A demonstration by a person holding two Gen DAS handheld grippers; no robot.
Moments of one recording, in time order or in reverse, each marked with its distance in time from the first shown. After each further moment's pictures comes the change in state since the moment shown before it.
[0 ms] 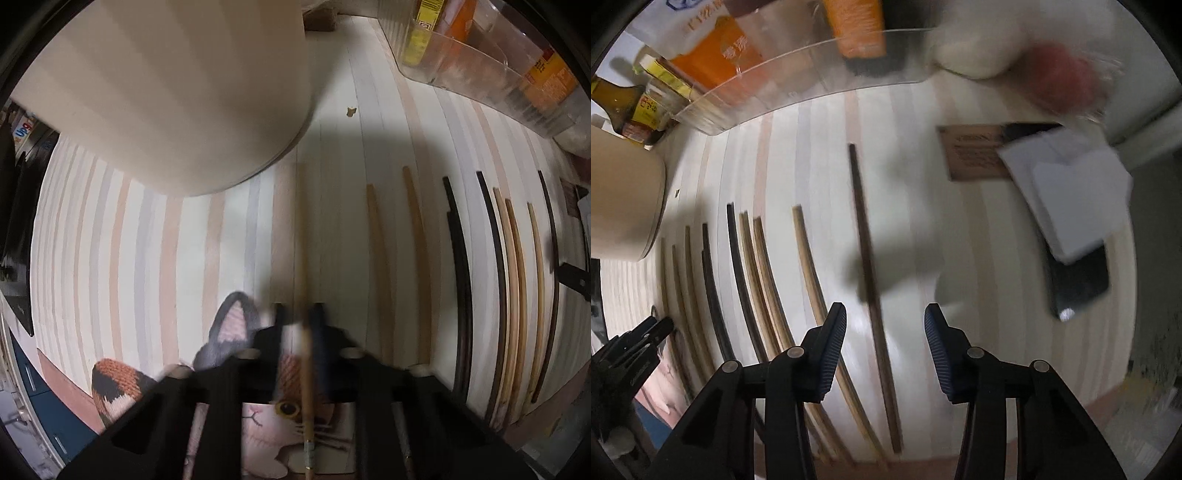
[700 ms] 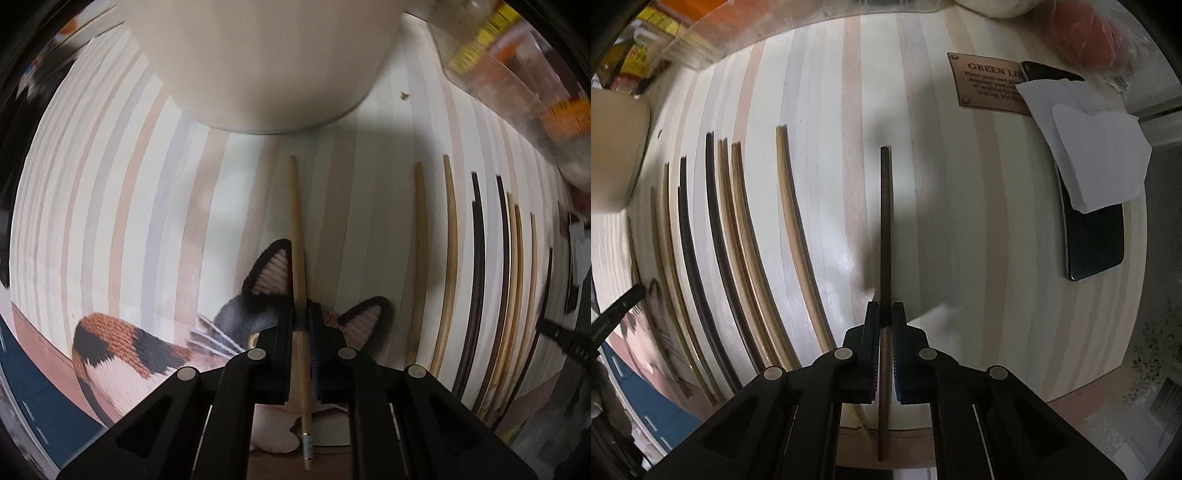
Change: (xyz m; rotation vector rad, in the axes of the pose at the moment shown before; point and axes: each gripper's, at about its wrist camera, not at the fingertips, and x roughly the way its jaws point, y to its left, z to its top) left arm 0.004 0.086 -0.068 -0.113 0.088 -0.101; right arm 0.013 -0.020 -0.037 -0.037 0.182 -0.031
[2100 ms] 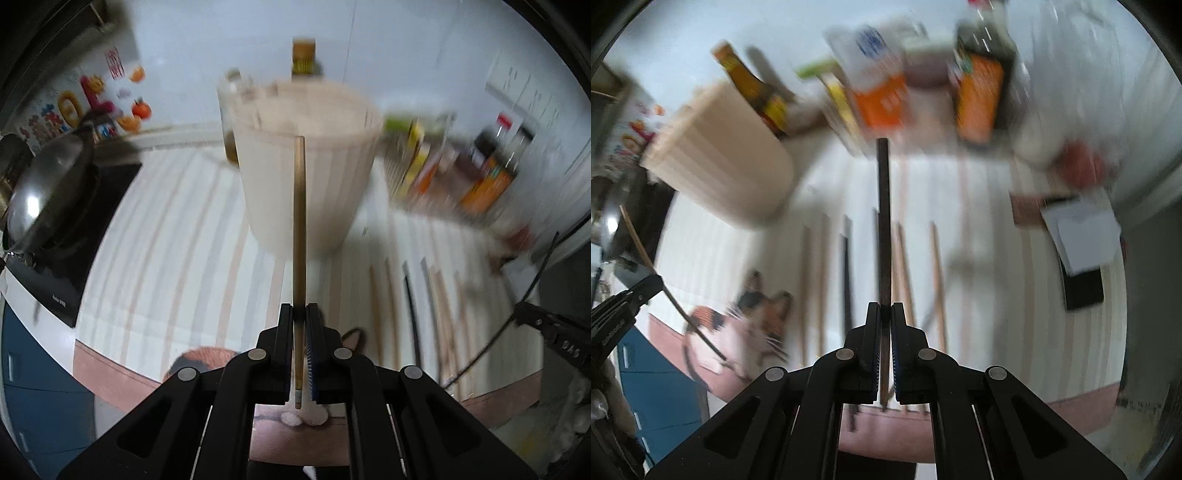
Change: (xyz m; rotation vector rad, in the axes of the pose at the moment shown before) left arm -0.191 -0.021 -0.001 0.010 -0.434 -0.002; right arm -0.149 0.099 -0.053 -0.148 -0.475 0.164
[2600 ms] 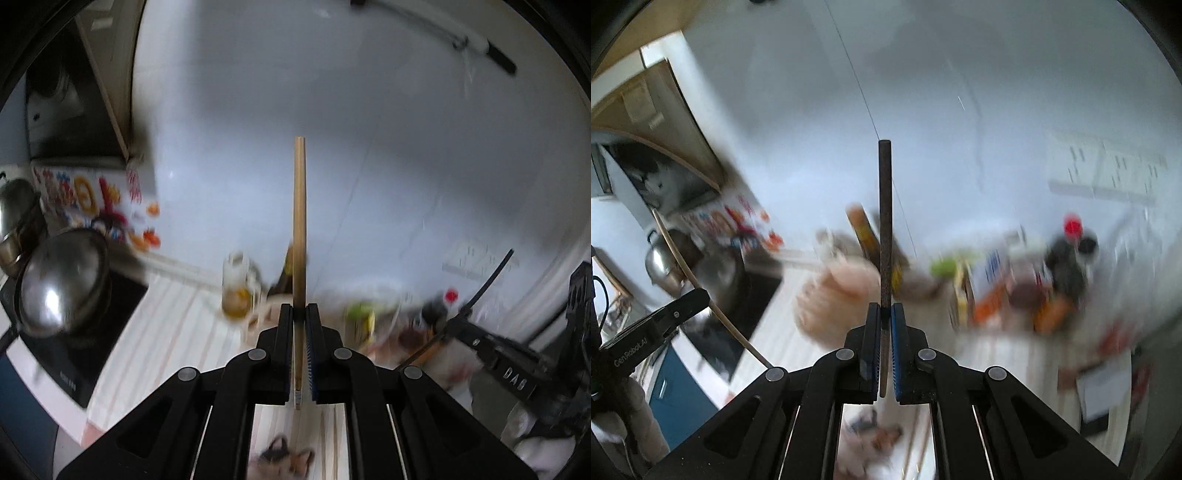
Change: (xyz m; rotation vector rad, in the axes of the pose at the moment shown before) left arm -0.131 0.026 0.152 -0.112 -0.381 -0.111; right arm -0.134 0.114 0.138 -0.121 -0.388 0.183
